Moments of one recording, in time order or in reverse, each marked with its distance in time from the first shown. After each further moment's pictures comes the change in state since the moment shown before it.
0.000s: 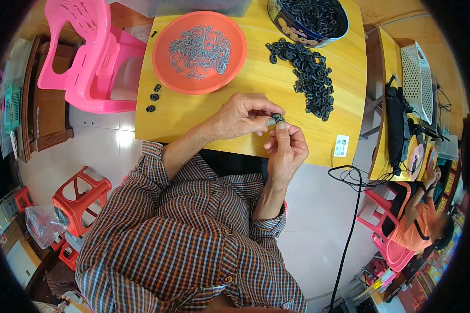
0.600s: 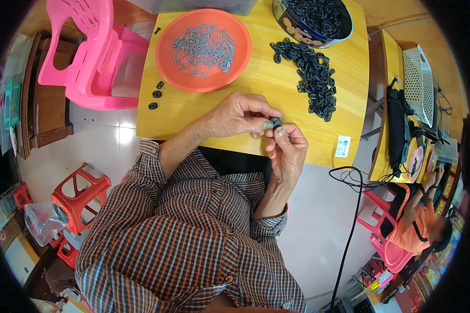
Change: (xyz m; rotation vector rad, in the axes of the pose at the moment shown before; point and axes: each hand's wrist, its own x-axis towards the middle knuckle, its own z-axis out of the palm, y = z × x) left_hand -0.009 0.006 -0.012 -0.111 -0.095 0.019; right_hand 0.010 0.005 -0.018 0.336 -0.336 0.173
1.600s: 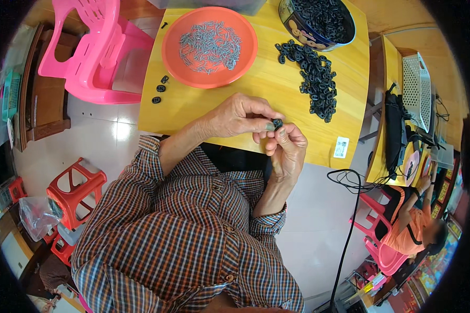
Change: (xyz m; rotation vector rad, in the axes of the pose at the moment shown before) left_hand -0.009 -0.002 0.000 -0.099 0.002 -0.016; right_hand 0.002 0.003 -0.001 0.001 -0.041 0.029
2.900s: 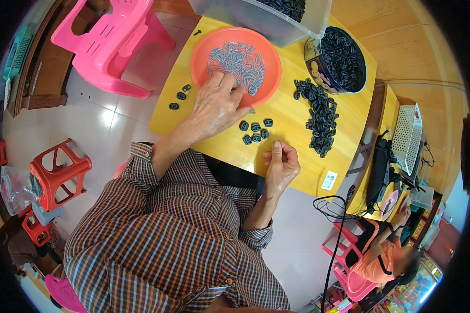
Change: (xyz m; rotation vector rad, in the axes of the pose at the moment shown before) left_hand -0.030 0.043 -0.045 1.582 0.610 0.197; right_hand 0.009 0.017 0.031 -0.829 0.389 -0.180
